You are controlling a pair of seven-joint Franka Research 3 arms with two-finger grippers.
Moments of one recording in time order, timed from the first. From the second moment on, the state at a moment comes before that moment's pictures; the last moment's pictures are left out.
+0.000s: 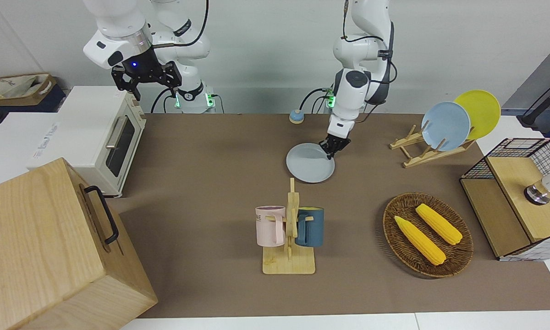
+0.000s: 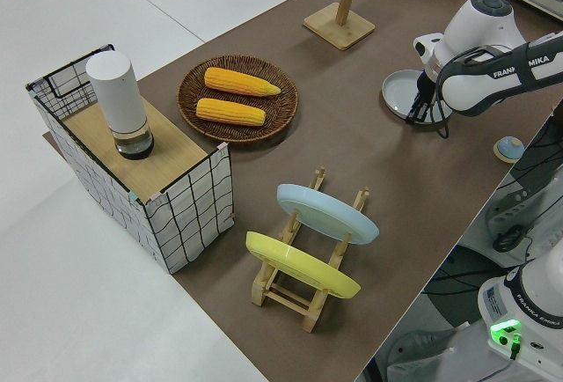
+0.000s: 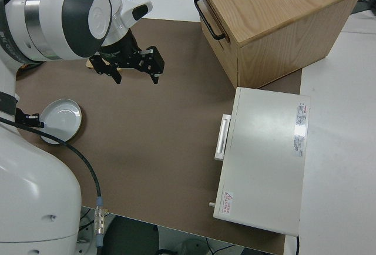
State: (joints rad) left arm 0.02 -0.12 -0.48 -2.62 -0.18 2.65 -0.63; right arm -0.03 -0.02 0.14 -1.48 0.00 1.33 0.02
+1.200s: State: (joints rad) left arm -0.35 0.25 -0.49 -2.19 0.31 2.52 -1.57; right arm -0.03 -0.02 0.14 -1.48 0.00 1.33 0.02
